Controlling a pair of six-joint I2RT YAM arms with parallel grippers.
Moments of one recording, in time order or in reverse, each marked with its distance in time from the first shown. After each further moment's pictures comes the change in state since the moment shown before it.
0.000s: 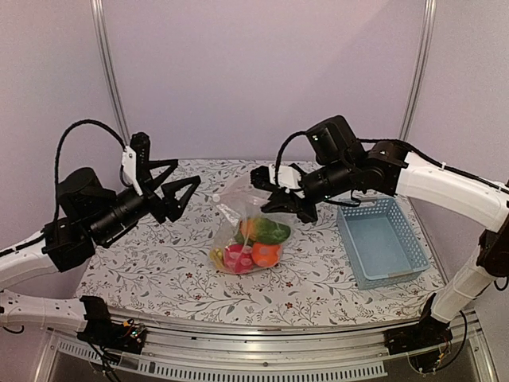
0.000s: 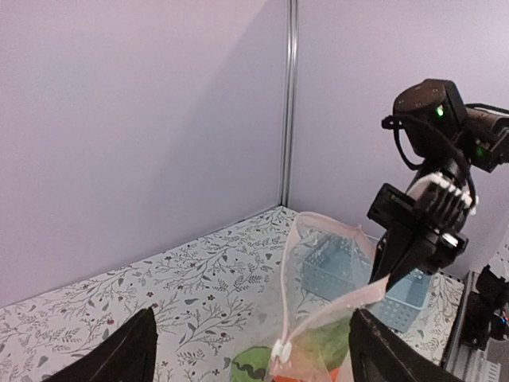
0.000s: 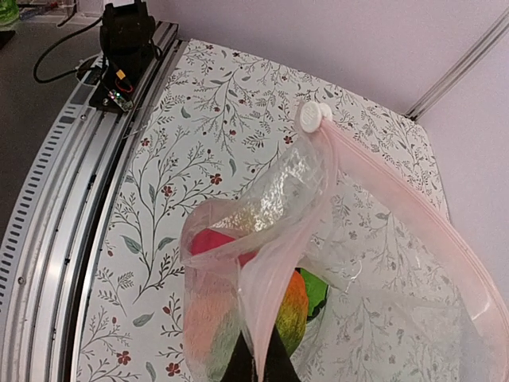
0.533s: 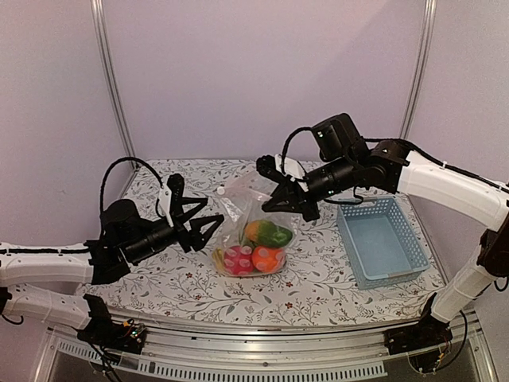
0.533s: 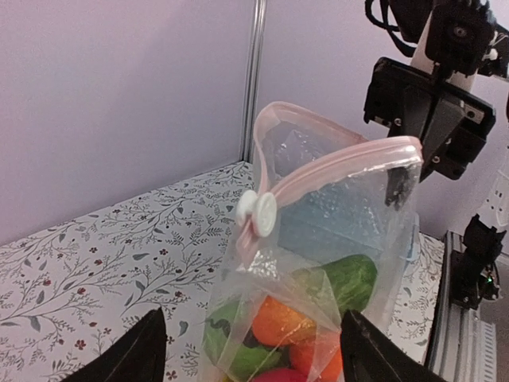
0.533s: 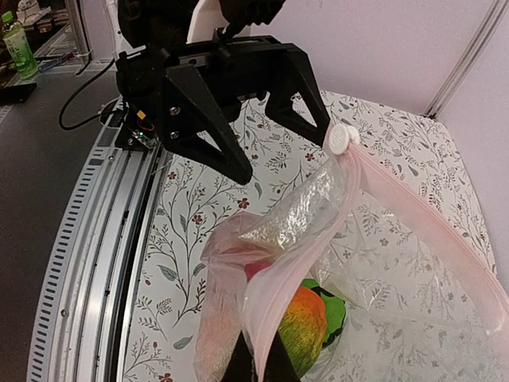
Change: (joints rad) left arm 0.046 0.179 -0.336 0.447 0.195 -0.093; right arm -0.049 -0.013 -0.016 0.034 -0.152 0.163
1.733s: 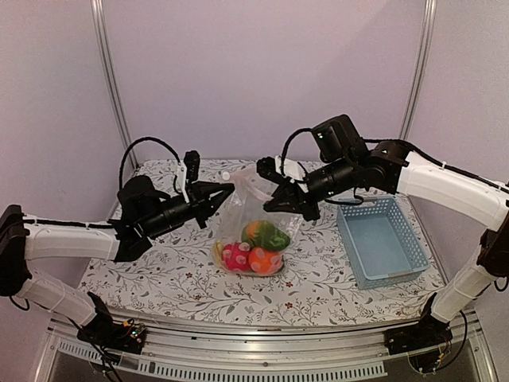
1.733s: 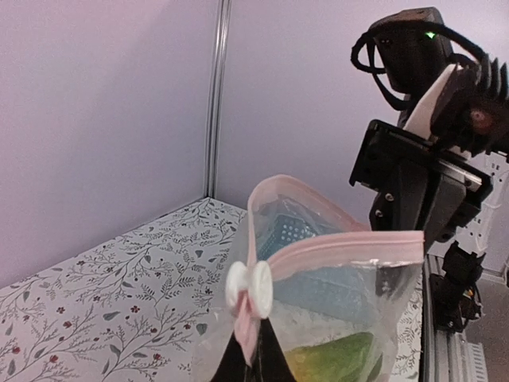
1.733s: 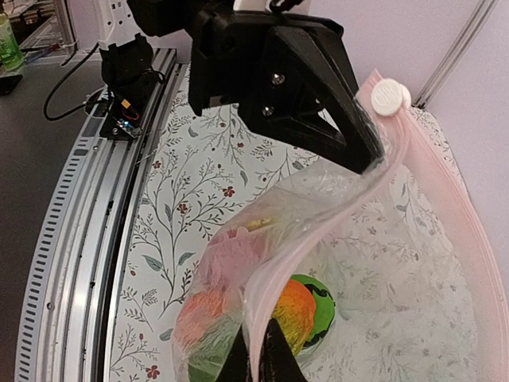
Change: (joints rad) left arm 0.120 0.317 0.167 0.271 0.265 -0.035; right arm -0.003 0.000 -0.010 -0.001 0.024 -0.015
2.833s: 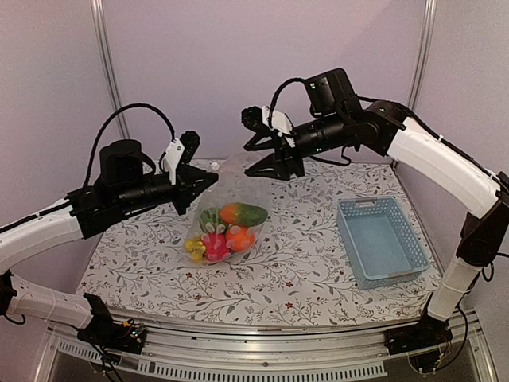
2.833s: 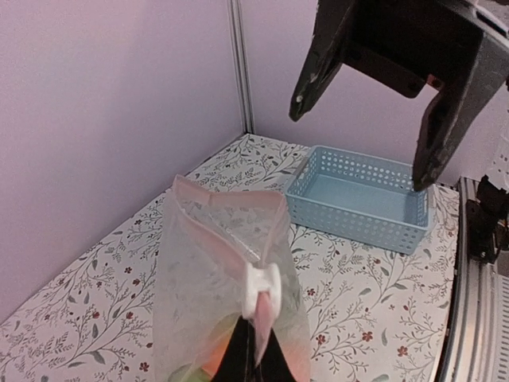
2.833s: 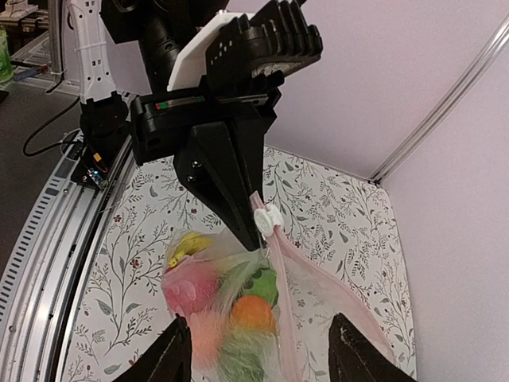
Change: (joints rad) left arm 0.001 -0.224 0.322 -0.864 -0.089 0.270; right arm 0.000 0.169 0.453 -0.127 0.002 -0.109
